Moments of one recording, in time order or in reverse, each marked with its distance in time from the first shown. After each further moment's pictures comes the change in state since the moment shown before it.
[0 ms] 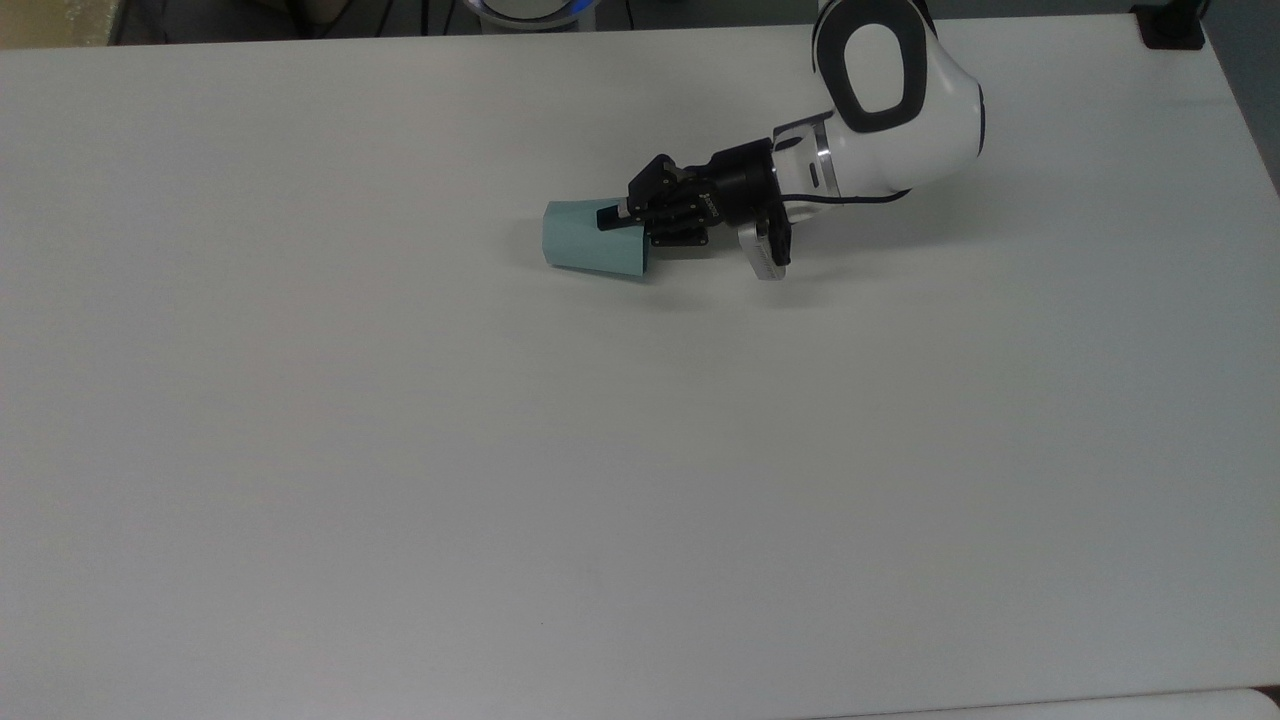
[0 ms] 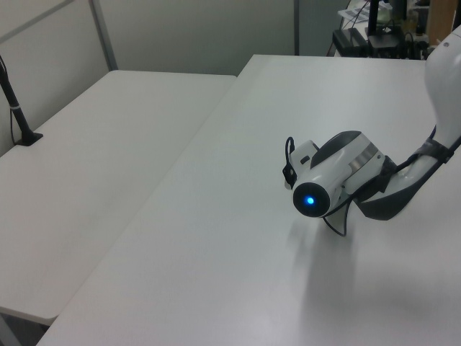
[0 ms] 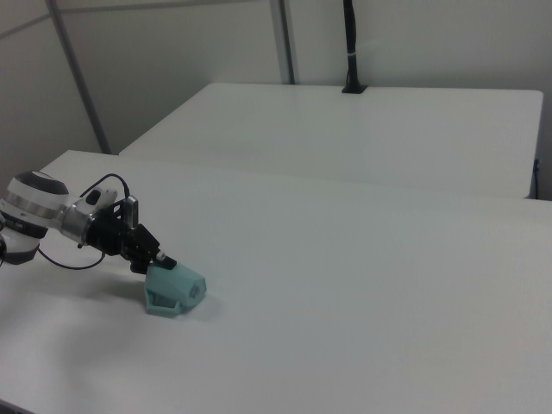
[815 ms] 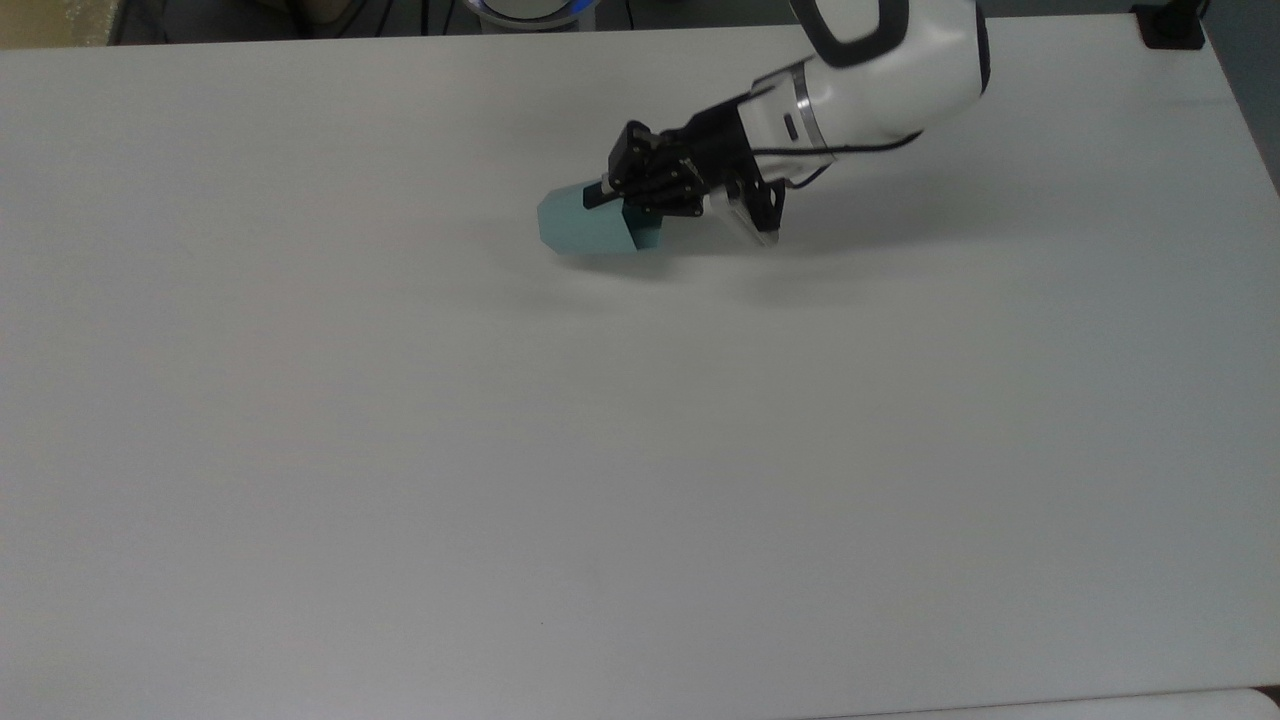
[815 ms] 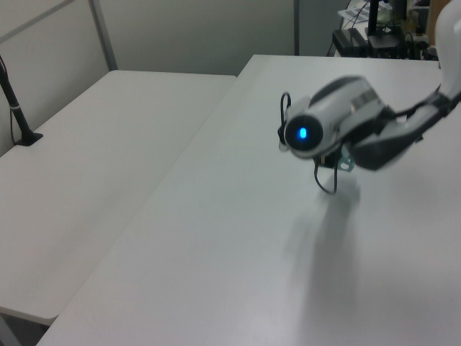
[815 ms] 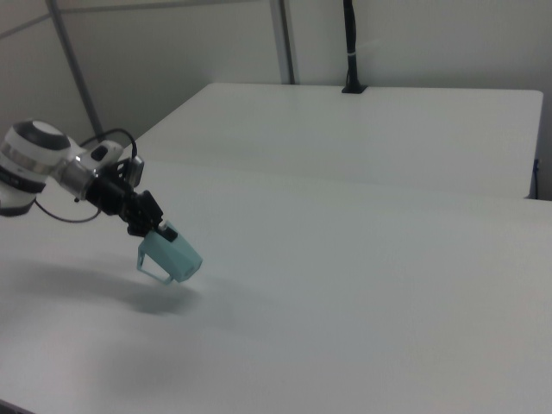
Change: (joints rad) arm -0.070 -0.178 -0.004 0.007 0.078 0.028 -0.120
